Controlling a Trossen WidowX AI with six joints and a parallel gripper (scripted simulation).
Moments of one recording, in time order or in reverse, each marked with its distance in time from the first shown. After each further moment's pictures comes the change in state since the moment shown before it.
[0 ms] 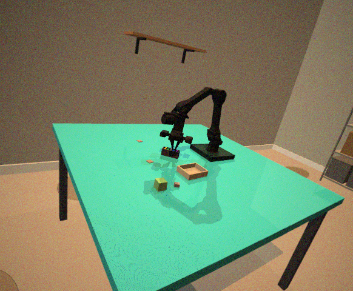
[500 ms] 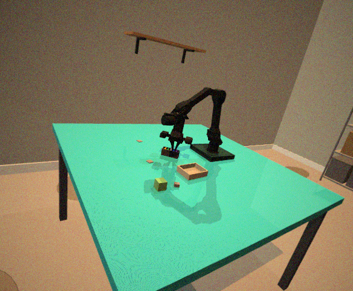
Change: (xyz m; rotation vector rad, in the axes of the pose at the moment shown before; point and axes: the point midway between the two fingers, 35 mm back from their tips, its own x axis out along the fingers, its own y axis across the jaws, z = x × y) arm 0.005 0.001 -0.001 0.000 0.004 0.005
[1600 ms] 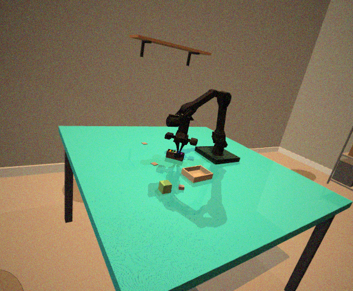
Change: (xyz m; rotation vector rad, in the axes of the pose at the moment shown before) arm -0.007 0.000 0.000 0.000 0.005 0.006
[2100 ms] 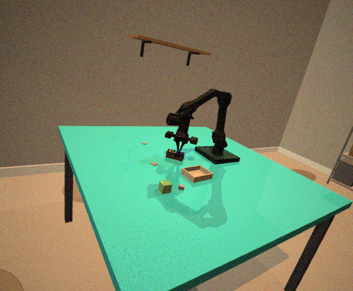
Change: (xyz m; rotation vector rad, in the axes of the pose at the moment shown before) arm -0.007 0.000 0.000 -0.001 0.002 0.001
